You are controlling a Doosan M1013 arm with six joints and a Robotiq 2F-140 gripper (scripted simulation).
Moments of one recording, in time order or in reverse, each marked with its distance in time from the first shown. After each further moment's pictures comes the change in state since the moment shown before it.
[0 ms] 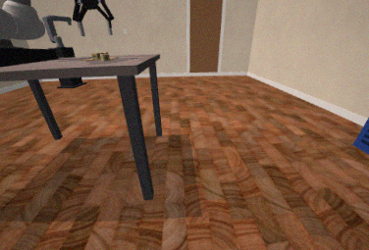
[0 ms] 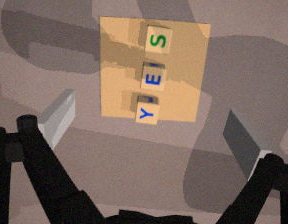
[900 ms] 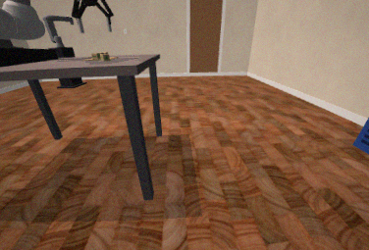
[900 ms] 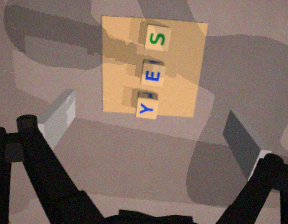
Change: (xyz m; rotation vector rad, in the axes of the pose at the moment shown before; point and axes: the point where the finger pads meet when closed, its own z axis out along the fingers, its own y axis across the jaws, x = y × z) arm 0.000 0.000 -0.015 -0.001 0.000 0.000
